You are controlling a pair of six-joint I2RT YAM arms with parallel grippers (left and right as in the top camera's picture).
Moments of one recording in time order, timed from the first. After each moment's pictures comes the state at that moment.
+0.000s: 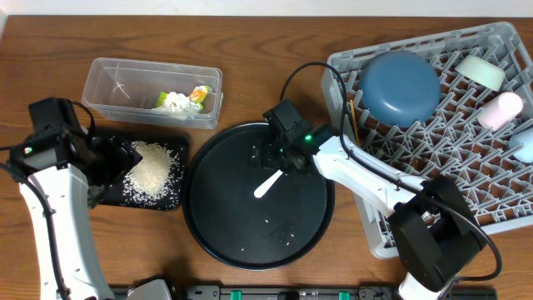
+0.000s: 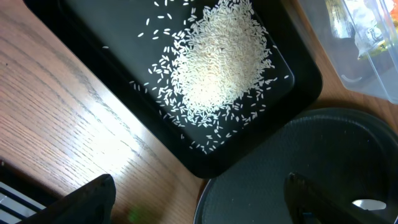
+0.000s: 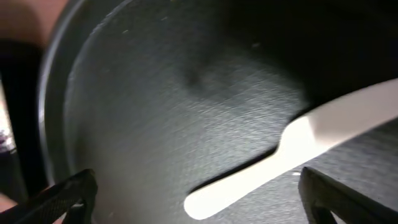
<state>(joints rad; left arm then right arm) 0.39 1.33 1.22 -1.24 0.09 -0.43 0.69 1.86 1.25 -0.54 -0.23 0.78</state>
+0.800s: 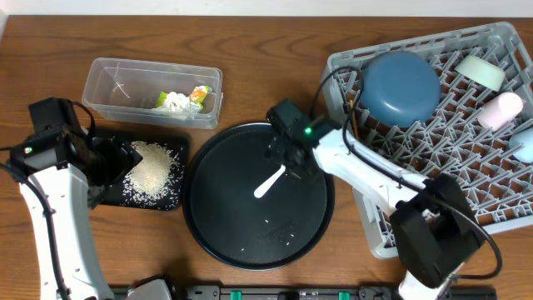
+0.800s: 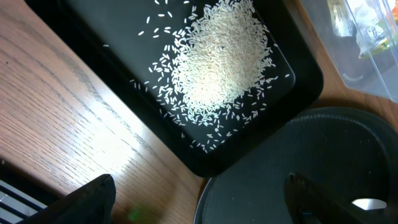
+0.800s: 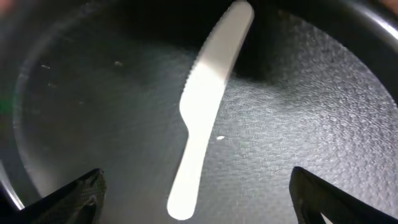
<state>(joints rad) 0.39 1.33 1.22 -1.25 0.09 -0.43 0.68 1.89 1.36 -0.82 -0.06 1.27</state>
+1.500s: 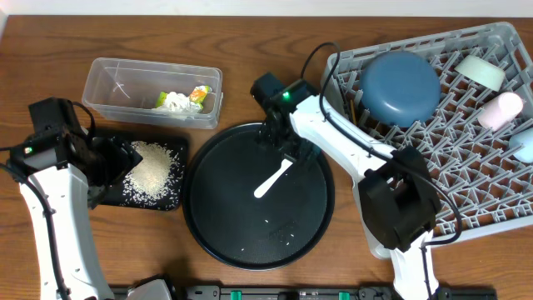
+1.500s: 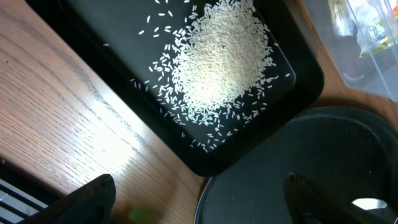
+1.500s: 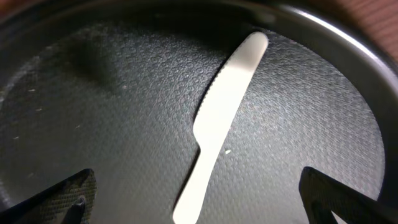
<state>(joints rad) 0.39 1.33 1.22 -1.25 0.09 -0.43 0.66 2.14 1.73 -1.13 -0.05 1.21</state>
